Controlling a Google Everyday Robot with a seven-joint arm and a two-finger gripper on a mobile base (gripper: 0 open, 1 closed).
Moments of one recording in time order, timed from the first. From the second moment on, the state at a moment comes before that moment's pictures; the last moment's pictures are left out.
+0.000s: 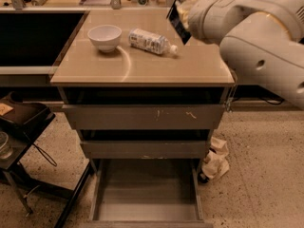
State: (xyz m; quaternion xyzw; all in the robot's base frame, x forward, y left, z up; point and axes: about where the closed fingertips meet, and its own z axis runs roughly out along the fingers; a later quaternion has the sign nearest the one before) arm 0.664 -0.097 1.027 -0.27 0.72 -0.03 0.64
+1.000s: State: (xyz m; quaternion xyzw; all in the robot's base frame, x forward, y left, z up) arm 0.706 -0.082 0.920 -0.27 0.80 0.00 0.54
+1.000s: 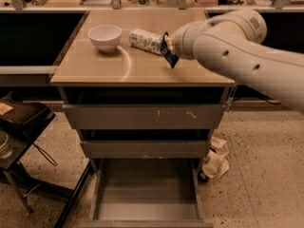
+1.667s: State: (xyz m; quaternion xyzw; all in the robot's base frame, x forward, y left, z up) arm 0.765 -0.080 0.940 -0.26 0.80 -0.03 0.53
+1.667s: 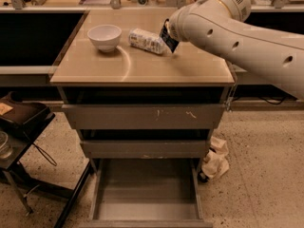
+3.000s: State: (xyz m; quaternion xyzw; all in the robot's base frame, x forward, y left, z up) arm 0.765 -0.080 0.940 -0.26 0.80 -0.03 0.53
